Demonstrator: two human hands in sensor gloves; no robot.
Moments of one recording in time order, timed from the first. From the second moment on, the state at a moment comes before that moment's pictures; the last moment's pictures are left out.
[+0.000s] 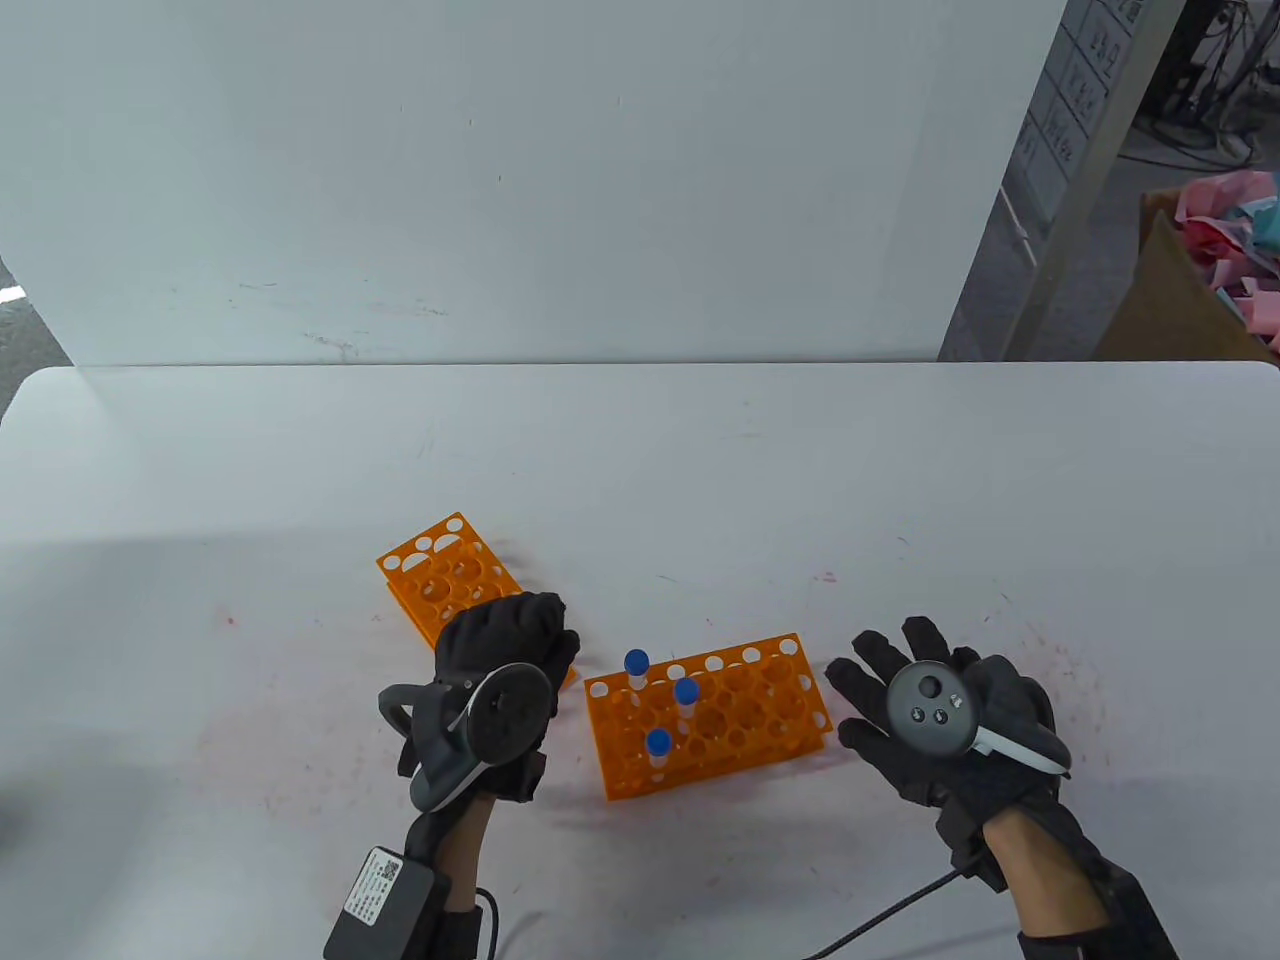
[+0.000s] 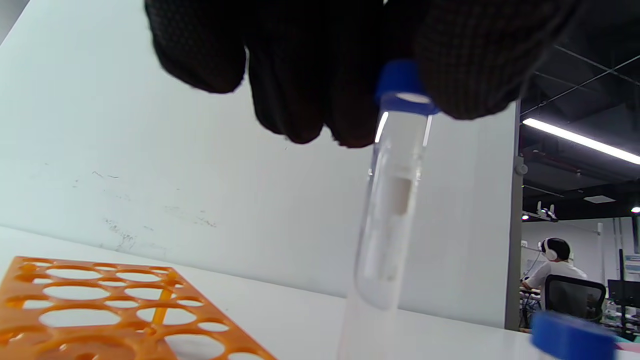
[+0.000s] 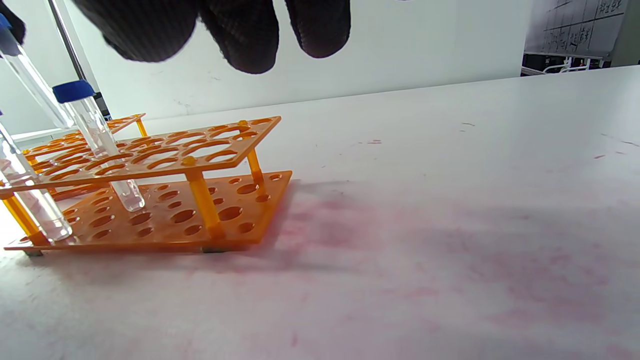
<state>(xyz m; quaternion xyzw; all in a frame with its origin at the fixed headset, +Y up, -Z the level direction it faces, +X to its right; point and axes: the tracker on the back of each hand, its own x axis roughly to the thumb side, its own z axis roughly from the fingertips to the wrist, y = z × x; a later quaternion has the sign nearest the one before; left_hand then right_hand) -0.152 -0.638 -0.310 0.25 -0.08 0.13 0.96 0.217 -0.682 -0.320 0.18 0.08 0.98 0.08</state>
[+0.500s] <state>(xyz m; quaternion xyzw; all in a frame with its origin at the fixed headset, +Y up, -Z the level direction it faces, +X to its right) -0.131 -0.642 -0.301 0.19 -0.19 0.13 0.95 0.217 -0.683 -0.320 0.18 0.07 0.98 0.09</state>
